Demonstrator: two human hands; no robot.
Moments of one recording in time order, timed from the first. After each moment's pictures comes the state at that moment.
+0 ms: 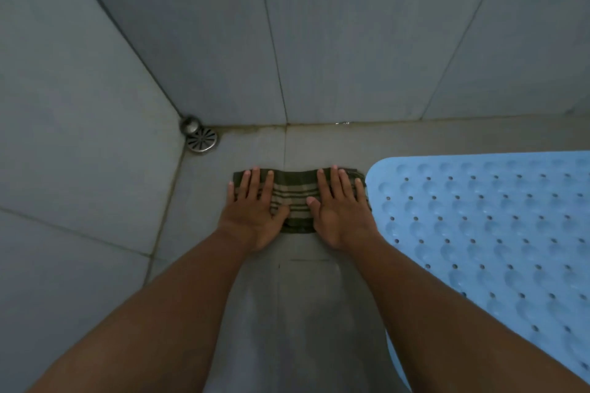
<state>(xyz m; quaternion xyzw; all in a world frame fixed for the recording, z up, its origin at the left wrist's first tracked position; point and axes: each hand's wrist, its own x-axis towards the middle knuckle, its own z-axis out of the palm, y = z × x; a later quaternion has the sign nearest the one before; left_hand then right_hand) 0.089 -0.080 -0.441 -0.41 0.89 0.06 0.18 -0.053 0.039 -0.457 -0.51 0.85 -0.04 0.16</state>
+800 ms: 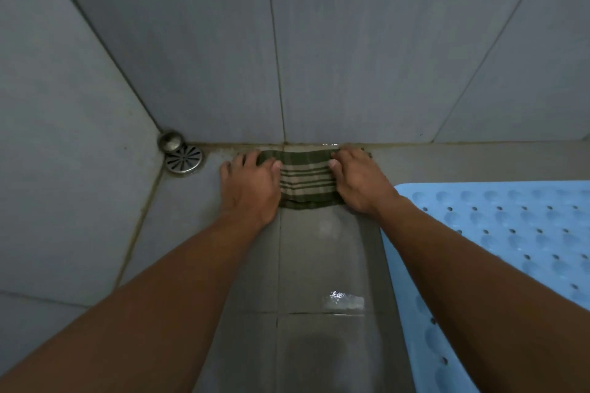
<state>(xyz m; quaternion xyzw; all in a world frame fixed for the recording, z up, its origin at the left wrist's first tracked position) 0.025 -0.150 -0.452 -0.43 0.90 0.01 -0.07 -0.148 -0.040 -0.454 -0.50 0.84 -0.18 0.12</state>
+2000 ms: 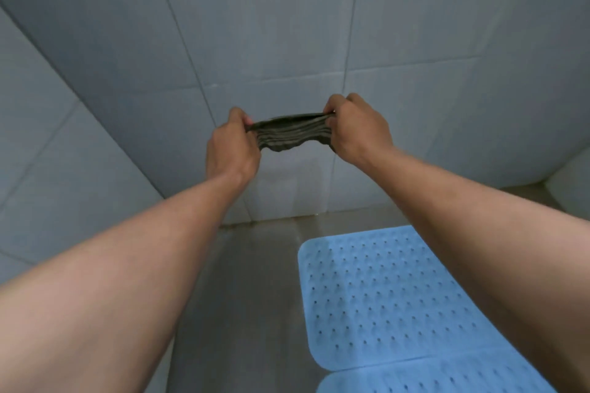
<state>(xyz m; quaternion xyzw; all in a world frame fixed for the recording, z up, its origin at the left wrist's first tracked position) -0.030 -0.030 0.087 -0.42 0.83 0.24 -0.27 -0.189 0.109 0.109 -0.44 0.86 -0.24 -0.05</state>
